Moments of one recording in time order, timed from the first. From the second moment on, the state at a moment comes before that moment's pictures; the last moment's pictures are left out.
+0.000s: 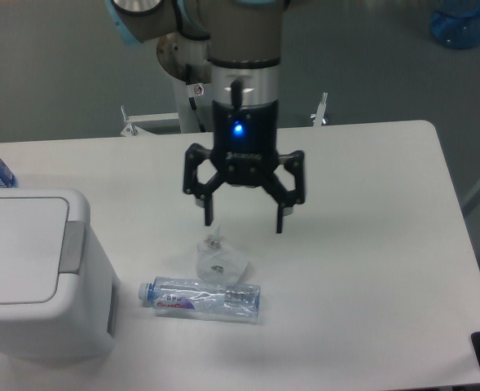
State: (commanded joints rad) arm 2.35 -1.75 -1.47 -0.91 1.34 0.45
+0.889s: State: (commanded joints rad) arm 2.18 -1.78 -1.48 -0.86 1.33 0.24
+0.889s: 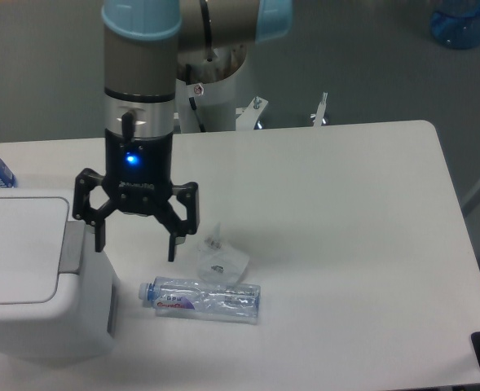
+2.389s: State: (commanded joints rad) arm 2.15 -1.81 -1.50 -0.85 1.34 0.21
